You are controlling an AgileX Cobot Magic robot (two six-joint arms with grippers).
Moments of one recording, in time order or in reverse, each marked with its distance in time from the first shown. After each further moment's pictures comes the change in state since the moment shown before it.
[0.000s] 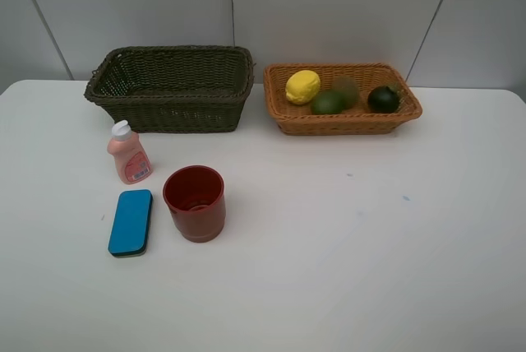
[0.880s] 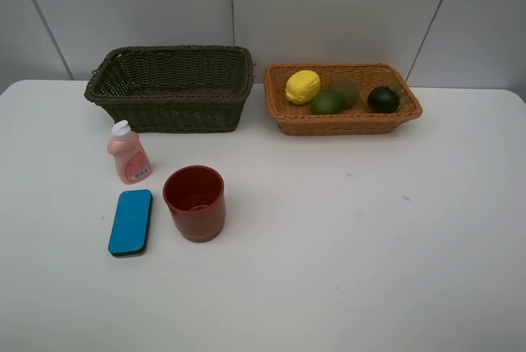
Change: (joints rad) left arm 0.000 0.000 0.000 0.000 0.000 0.000; right arm 0.000 0.000 0.000 0.000 0.000 0.000
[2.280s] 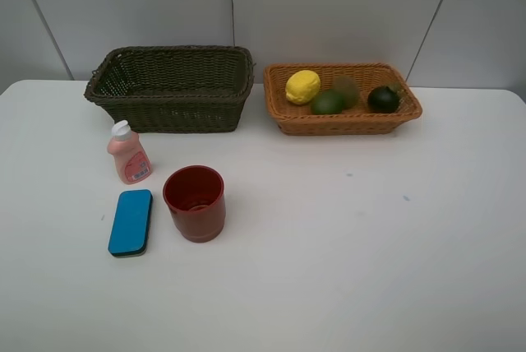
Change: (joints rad) left arm 0.000 0.000 0.000 0.000 0.000 0.000; right arm 0.160 0.058 0.000 0.000 -0.001 0.000
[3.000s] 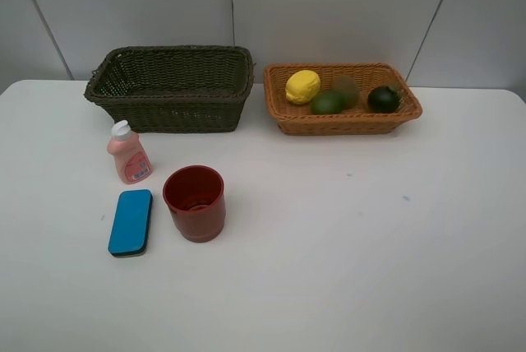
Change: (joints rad) left arm 0.000 0.000 0.000 0.000 0.000 0.000; right arm 0.372 0.182 -0.001 0.000 0.000 0.000
